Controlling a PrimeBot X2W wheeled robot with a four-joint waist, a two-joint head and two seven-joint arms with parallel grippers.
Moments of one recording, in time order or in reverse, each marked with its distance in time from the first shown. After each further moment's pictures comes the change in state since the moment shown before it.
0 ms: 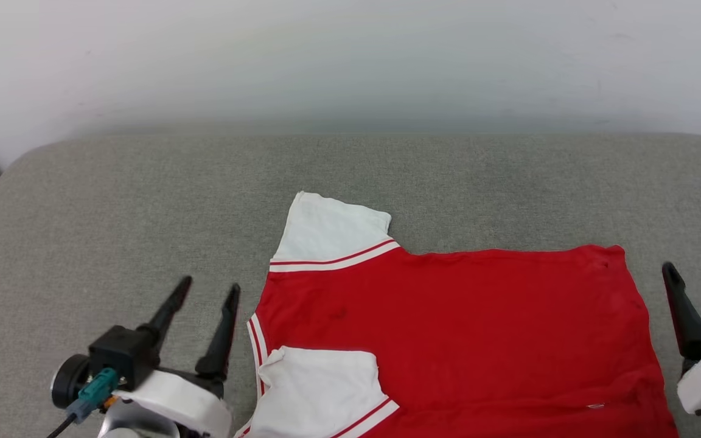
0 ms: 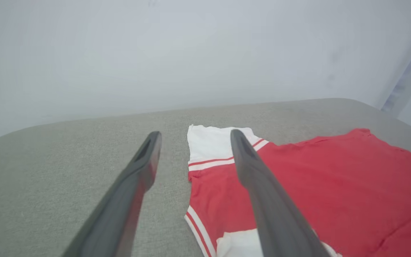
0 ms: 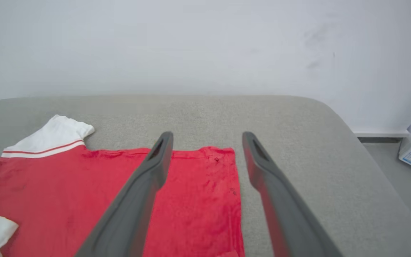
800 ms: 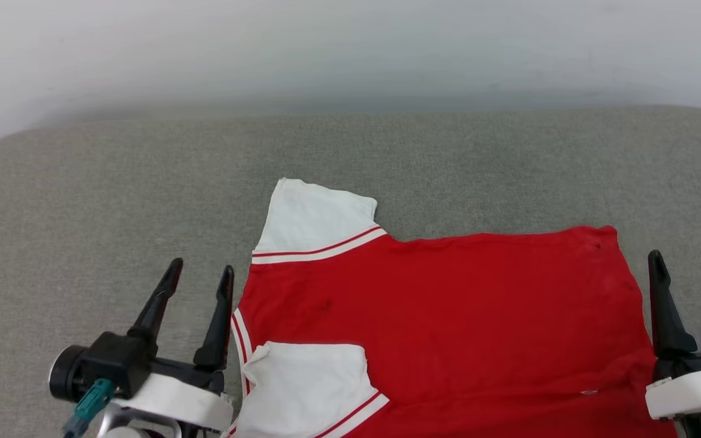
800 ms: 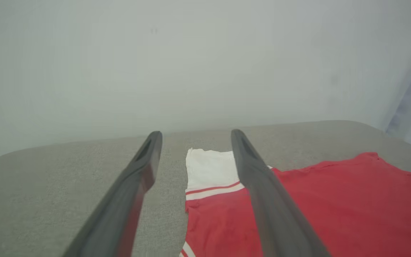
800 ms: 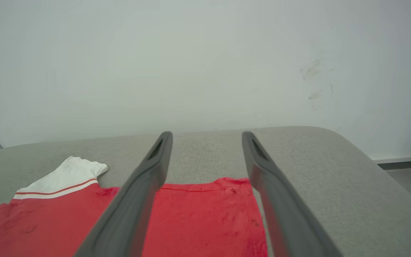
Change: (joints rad) left arm 0.100 -0.258 0.319 -0.005 0.280 -0.163 -0.047; right arm 0.036 0.102 0.062 -0.010 -0.024 0.000 -0.381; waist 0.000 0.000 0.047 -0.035
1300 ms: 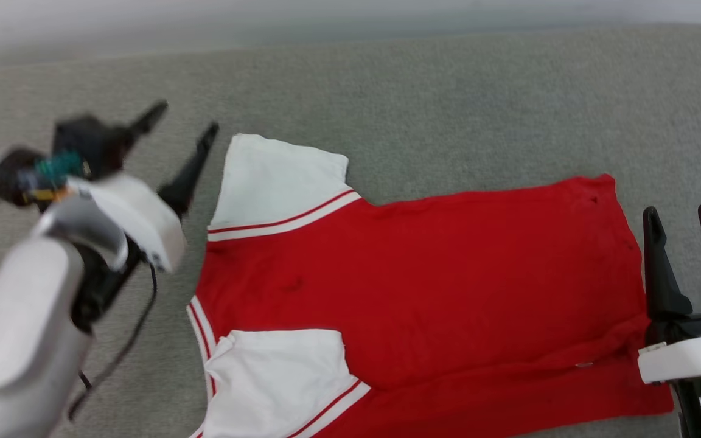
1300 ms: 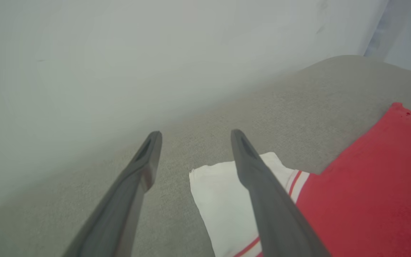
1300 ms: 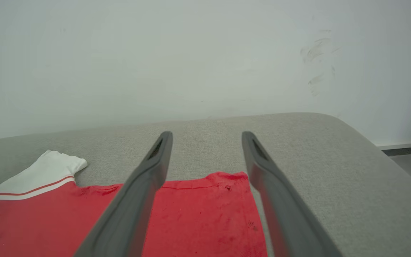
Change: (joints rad) left arm -0.547 0.184 -0.089 0.191 -0.088 -0.197 0.398; right arm -0.101 -0.001 0.030 -0.010 0.008 0.000 -0.009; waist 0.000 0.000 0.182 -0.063
